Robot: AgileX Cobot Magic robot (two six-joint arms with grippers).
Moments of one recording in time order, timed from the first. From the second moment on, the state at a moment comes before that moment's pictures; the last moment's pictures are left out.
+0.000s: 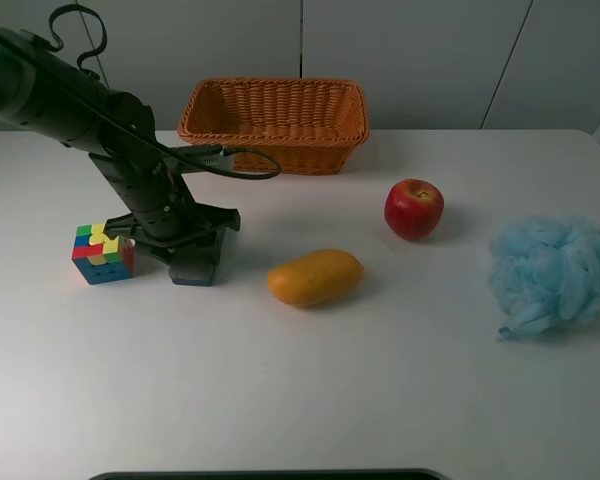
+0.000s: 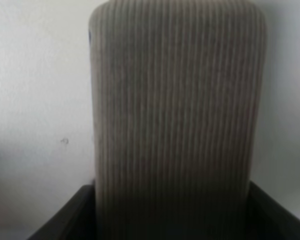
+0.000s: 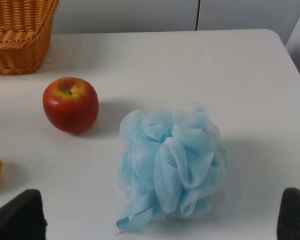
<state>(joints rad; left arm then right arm) -0.52 2.04 -1.11 -0.12 0.52 -0.41 -0.08 0.00 -0.51 0.05 1.10 -0.06</state>
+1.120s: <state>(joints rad) -0.51 2.01 -1.79 0.14 0.52 -0.39 -0.08 0.00 -0.51 0.05 1.10 -0.06</state>
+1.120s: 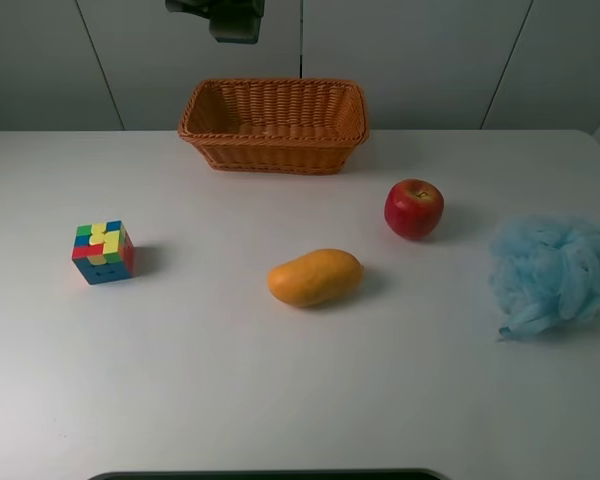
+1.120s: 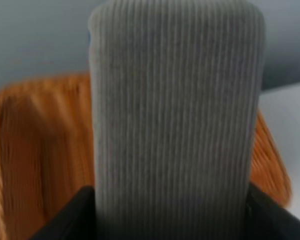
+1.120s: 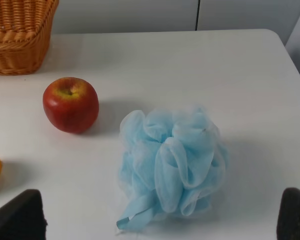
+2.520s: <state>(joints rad) -0.50 2.40 -2.05 0.12 0.60 -0.29 -0.08 0.00 -0.51 0.05 1.10 -0.06</state>
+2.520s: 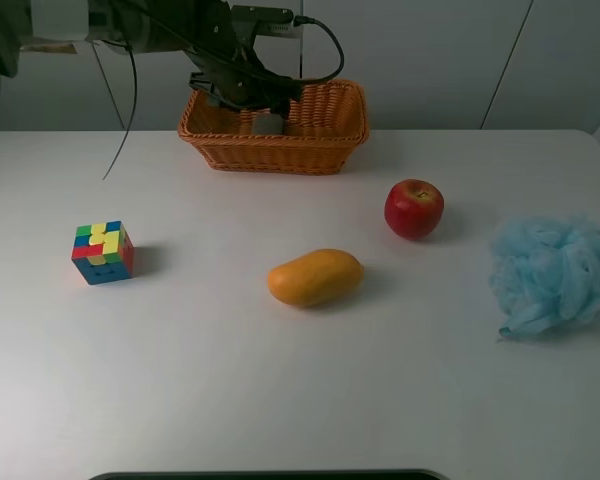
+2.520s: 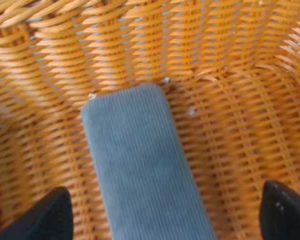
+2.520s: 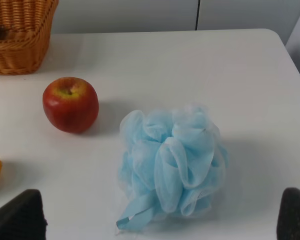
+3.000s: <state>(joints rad) -0.59 1.73 -2.05 0.40 1.11 -0.26 -0.08 0.00 -0.51 0.05 1.10 -0.06</state>
